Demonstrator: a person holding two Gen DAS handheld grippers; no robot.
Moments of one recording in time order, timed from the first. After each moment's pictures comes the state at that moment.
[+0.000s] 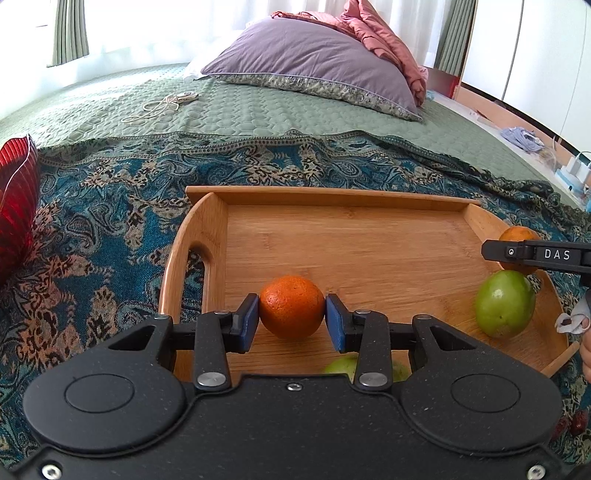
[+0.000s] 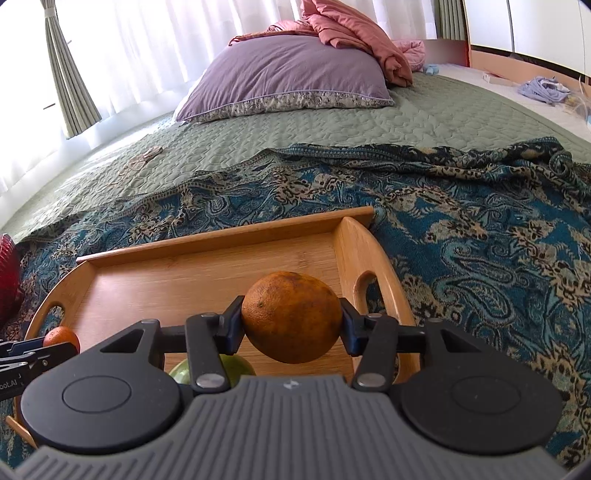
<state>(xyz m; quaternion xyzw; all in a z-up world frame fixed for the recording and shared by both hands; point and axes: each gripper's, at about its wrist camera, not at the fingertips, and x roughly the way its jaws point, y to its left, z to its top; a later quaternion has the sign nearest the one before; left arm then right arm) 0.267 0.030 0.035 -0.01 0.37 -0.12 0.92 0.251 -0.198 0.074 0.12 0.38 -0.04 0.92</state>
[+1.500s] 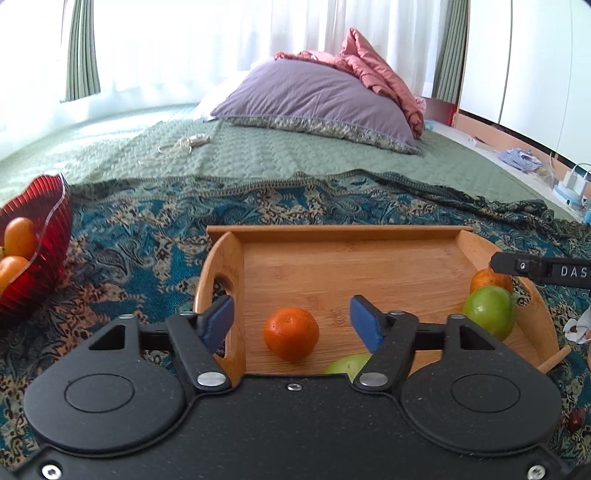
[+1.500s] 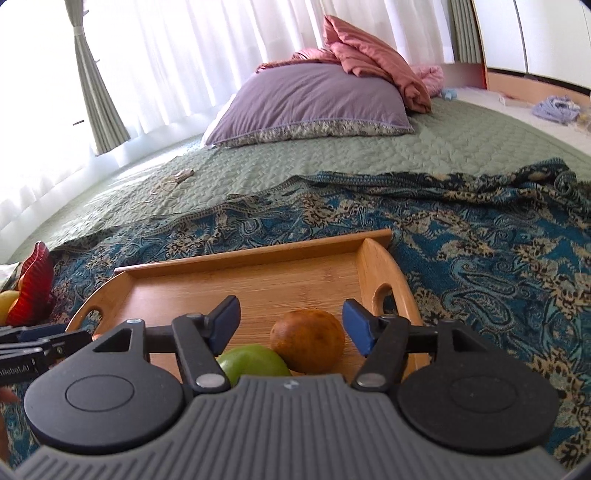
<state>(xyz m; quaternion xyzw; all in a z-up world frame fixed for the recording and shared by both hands) 0.227 0.037 0.069 0.01 0.31 -0.10 0.95 0.218 -0.192 0.097 0.12 0.33 0.00 0.94</state>
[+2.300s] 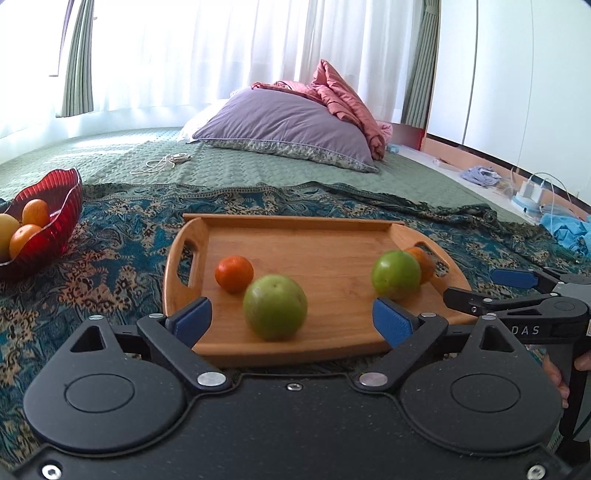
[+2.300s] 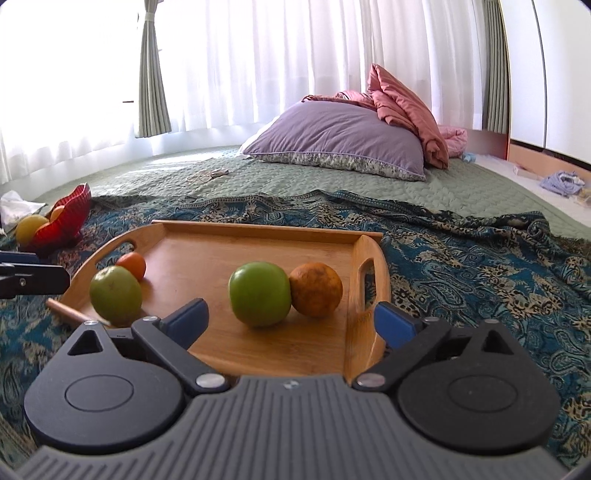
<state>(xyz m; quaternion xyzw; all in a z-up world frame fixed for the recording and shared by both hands) 0.098 0.019 0.071 -0.01 0.26 -0.14 0.95 0.109 -0.176 0.096 0.01 0.27 0.04 0.96</state>
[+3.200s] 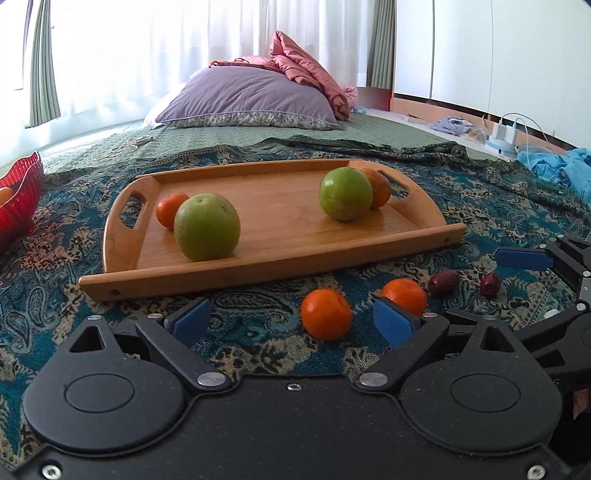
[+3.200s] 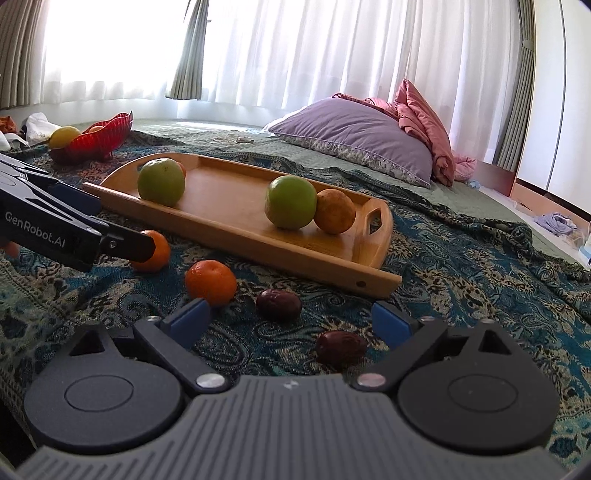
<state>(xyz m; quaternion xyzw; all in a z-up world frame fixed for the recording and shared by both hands) 0.065 -0.028 0.013 0.05 0.28 -0.18 0.94 0.021 -0.155 0.056 -0.09 0.27 0.05 0.96</state>
